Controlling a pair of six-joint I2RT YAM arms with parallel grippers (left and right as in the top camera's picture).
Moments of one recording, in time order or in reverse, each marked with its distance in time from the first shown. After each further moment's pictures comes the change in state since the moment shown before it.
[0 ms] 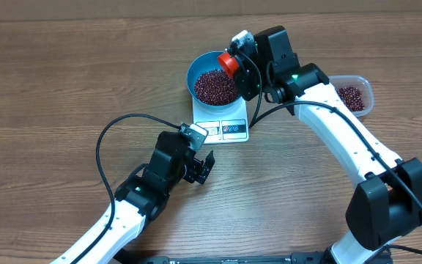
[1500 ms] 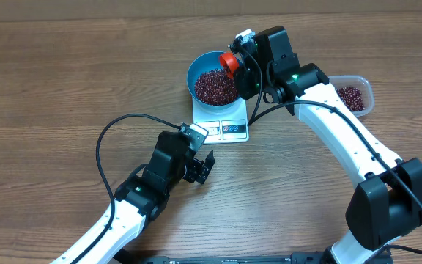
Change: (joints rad) left arm 0.000 0.000 0.000 0.000 0.000 0.000; right arm 0.000 0.000 0.000 0.000 0.000 0.109
